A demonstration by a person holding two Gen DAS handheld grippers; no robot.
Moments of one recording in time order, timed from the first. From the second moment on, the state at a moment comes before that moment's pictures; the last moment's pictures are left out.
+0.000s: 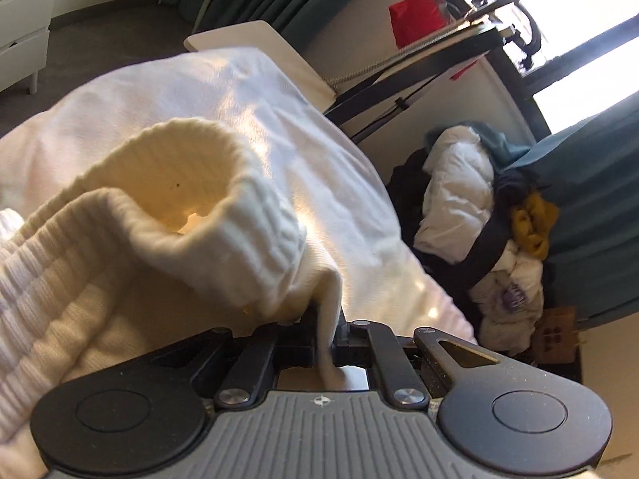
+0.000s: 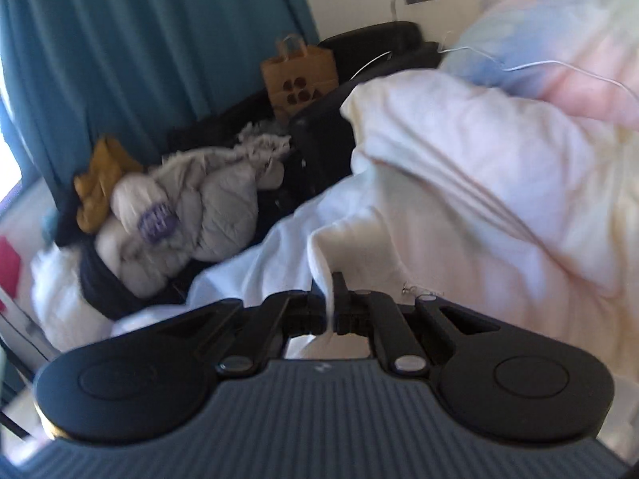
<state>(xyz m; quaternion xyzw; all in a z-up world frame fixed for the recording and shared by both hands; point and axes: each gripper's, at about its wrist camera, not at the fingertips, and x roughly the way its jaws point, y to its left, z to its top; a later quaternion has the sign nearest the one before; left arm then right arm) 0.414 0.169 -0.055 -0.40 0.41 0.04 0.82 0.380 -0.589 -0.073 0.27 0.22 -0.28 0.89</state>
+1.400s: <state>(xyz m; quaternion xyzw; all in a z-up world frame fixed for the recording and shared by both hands) 0.283 0.248 -0.126 -0.55 0.34 0.01 0.77 0.212 -0.570 -0.133 0.49 0.23 -0.23 0.81</state>
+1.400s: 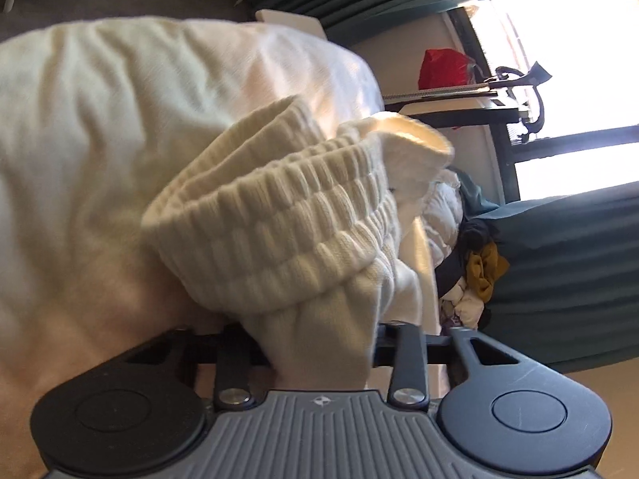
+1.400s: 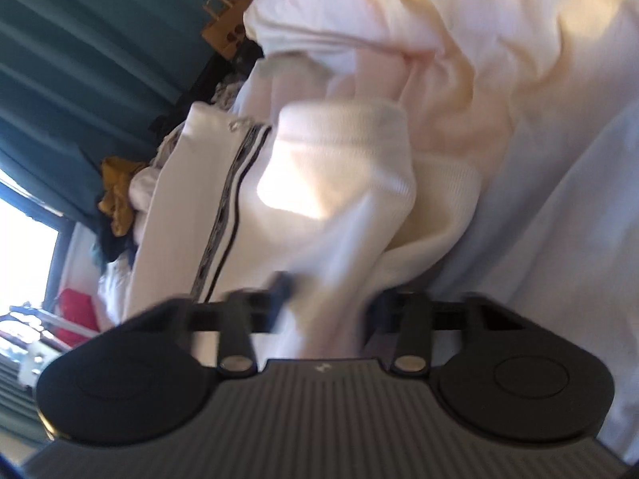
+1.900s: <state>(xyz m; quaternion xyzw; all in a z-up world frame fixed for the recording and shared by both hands) 0.178 0.302 -0.028 -0.53 0.29 0.01 0.80 0.116 -0.551 -0.075 0.50 0.17 -0.16 0.84</state>
